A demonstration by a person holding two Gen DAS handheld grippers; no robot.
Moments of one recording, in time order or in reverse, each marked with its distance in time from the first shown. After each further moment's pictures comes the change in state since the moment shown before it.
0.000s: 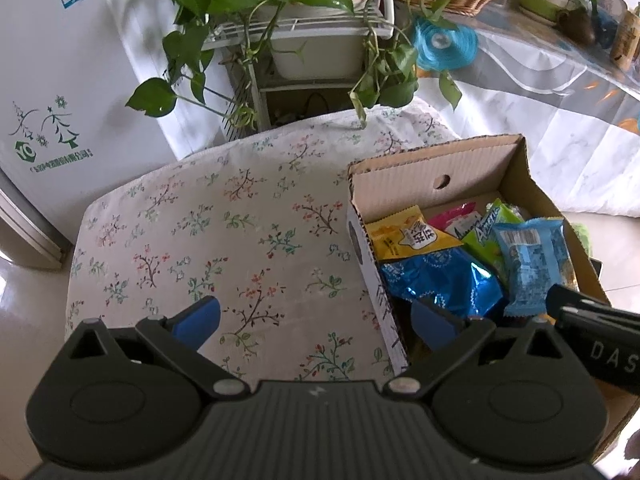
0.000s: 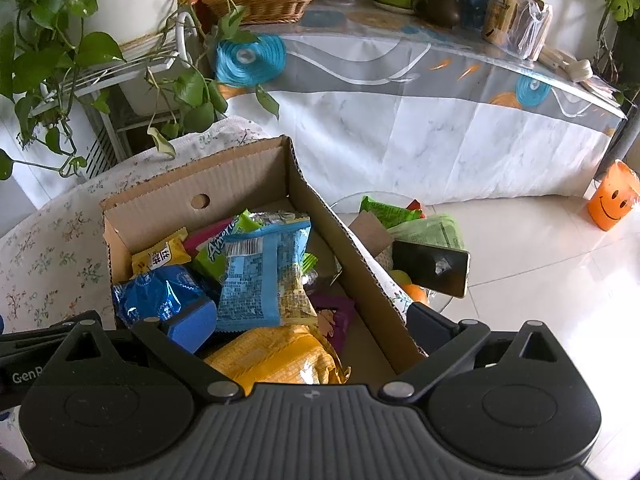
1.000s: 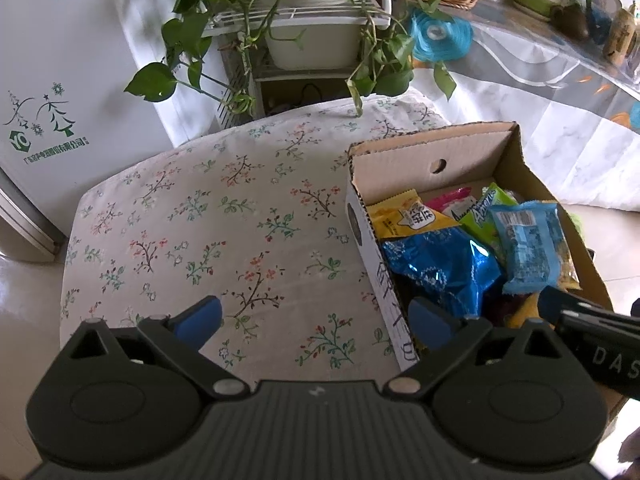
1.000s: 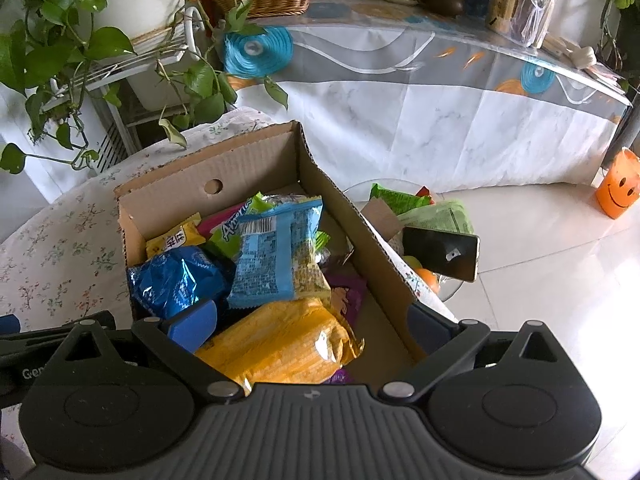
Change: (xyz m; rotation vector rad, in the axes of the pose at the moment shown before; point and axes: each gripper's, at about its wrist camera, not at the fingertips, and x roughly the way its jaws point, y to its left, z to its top) left arm -0.004 0.009 -0.012 0.000 0.014 -0.034; right arm -0.008 0.001 -0.013 0.016 0.015 0.036
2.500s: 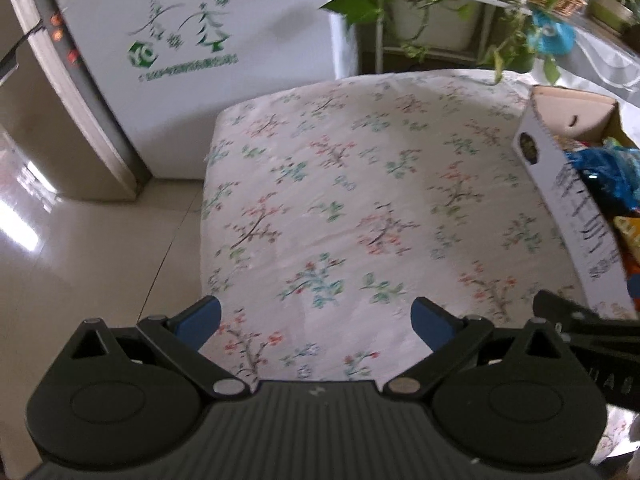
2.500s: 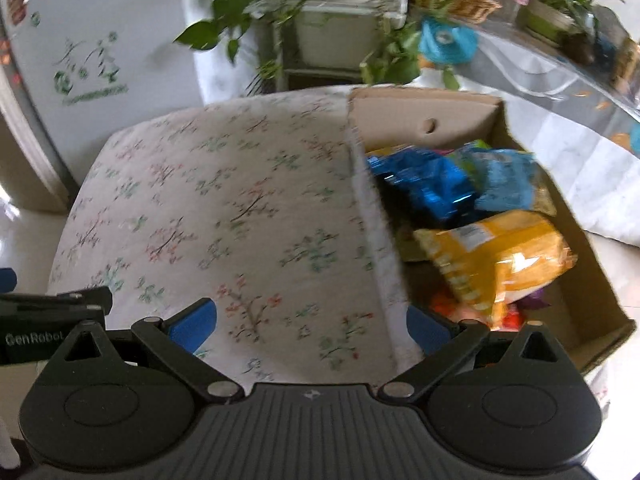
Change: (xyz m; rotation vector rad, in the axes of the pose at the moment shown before) left arm -0.024 0.155 -0.104 -0.121 0.014 0.145; right arm -0.022 0.122 -0.096 -0.295 -0.011 0.205
